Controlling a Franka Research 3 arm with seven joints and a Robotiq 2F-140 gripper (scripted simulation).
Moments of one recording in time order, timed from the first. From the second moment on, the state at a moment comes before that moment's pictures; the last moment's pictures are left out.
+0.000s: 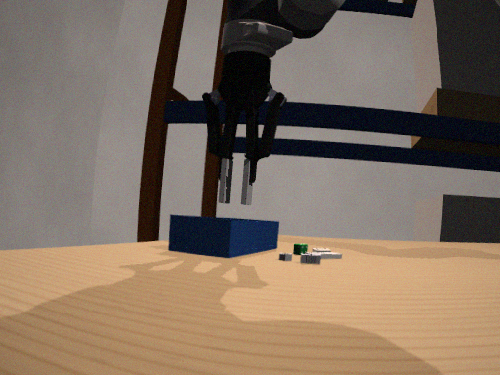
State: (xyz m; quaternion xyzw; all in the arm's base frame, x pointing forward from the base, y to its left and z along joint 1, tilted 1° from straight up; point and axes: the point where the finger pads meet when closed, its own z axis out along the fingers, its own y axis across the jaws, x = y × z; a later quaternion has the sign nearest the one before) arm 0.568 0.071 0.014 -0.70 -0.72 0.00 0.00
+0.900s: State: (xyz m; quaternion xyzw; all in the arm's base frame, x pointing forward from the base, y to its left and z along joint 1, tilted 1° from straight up) arm 0.568 0.072 0.071 -0.70 -0.71 0.00 0.00
